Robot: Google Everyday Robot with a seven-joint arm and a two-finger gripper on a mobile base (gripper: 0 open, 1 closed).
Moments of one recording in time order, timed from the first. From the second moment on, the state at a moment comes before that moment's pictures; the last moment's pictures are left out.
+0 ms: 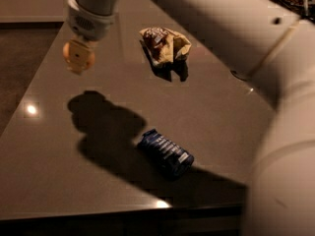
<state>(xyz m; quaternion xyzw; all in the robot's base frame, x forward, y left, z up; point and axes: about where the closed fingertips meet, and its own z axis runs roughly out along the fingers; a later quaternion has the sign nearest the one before) 0.586 0.162 0.956 -0.63 0.74 0.12 0.22</state>
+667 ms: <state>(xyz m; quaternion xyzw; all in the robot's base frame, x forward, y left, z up) 0.496 0.054 0.915 -0.63 0.75 0.09 0.18</state>
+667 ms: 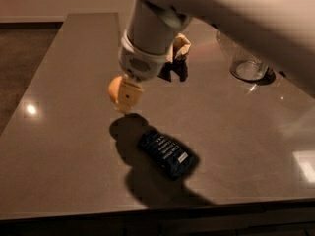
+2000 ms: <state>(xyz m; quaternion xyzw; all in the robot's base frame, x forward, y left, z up) 0.481 0.015 0.852 -0.58 0.80 0.08 0.12</state>
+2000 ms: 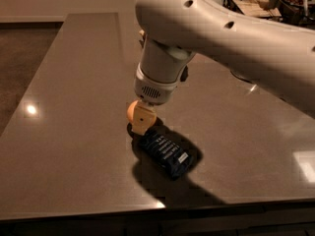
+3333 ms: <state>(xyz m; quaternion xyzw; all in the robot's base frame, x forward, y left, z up) 0.481 0.018 0.848 -0.57 0.81 0.07 0.12</state>
